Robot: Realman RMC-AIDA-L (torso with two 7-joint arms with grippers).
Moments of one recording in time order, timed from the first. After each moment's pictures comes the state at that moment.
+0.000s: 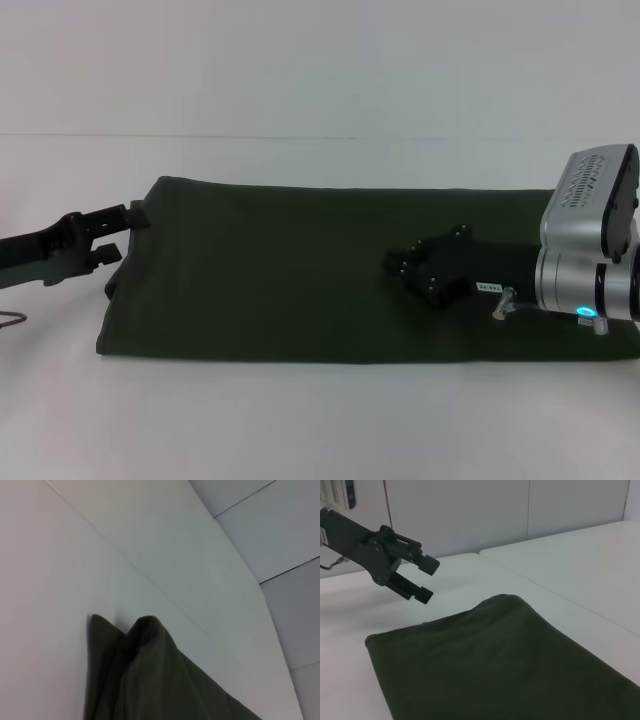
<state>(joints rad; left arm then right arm) -0.54 -1.97 0.44 0.54 2.12 1.29 -2.31 0.75 2.10 -0.76 -0.36 -1.96 -1.12 1.13</state>
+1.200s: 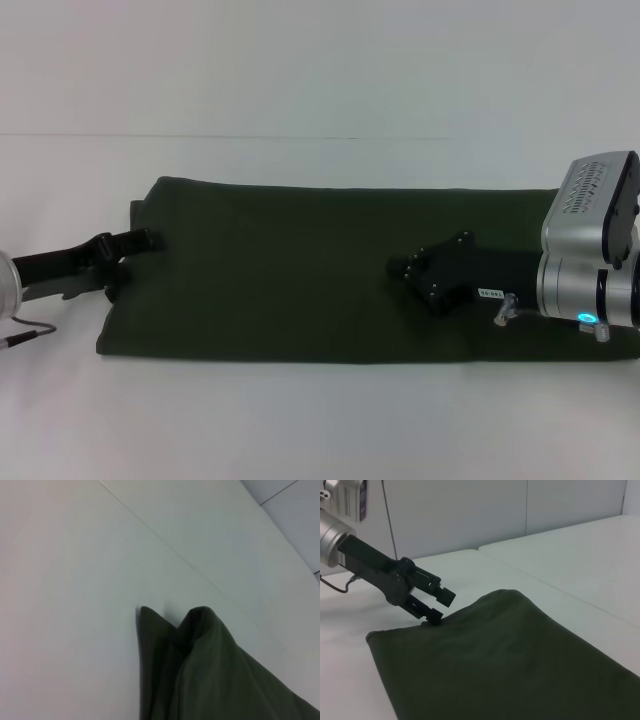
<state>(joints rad) -0.58 -2.00 0.54 0.48 2.15 1.07 -2.29 0.74 2.10 -0.76 -0.35 -1.96 -1.11 1.13</state>
